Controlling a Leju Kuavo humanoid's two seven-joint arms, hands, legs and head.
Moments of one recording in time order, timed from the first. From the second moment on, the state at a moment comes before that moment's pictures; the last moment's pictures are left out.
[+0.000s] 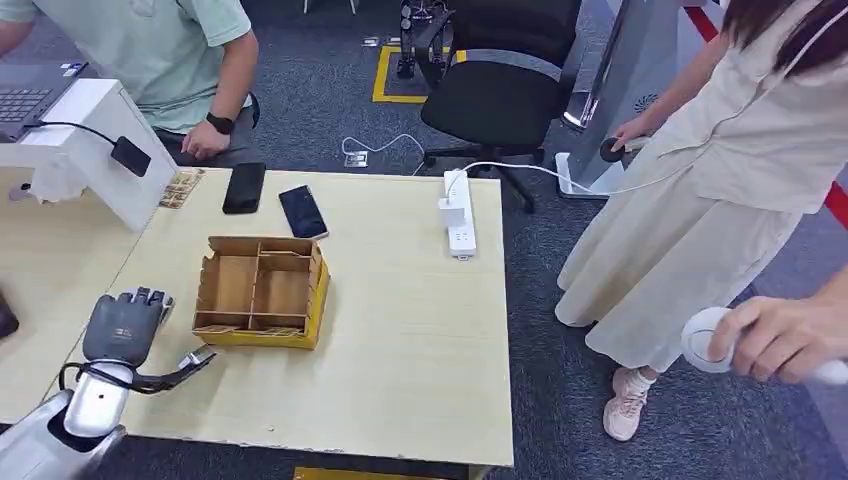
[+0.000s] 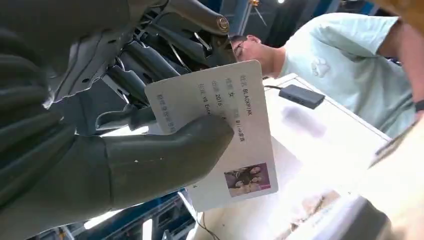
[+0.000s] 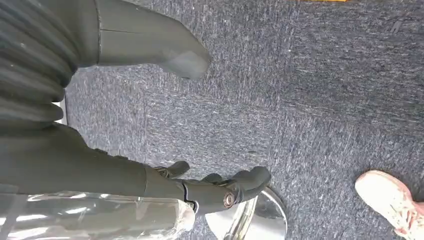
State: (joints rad) left arm -0.18 0.68 -0.52 -1.21 -1.51 0.28 0.53; right arm -0.04 0.30 -0.96 -0.66 1.40 -0.12 -0.20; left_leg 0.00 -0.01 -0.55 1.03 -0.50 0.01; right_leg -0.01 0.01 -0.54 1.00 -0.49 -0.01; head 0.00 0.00
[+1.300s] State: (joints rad) left arm -0.19 0.61 -0.45 -1.16 -1.51 0.16 0.43; right arm -0.05 0.31 -0.98 -0.72 1.40 -0.11 -0.20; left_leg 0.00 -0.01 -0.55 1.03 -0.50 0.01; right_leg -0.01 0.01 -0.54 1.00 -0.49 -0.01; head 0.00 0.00
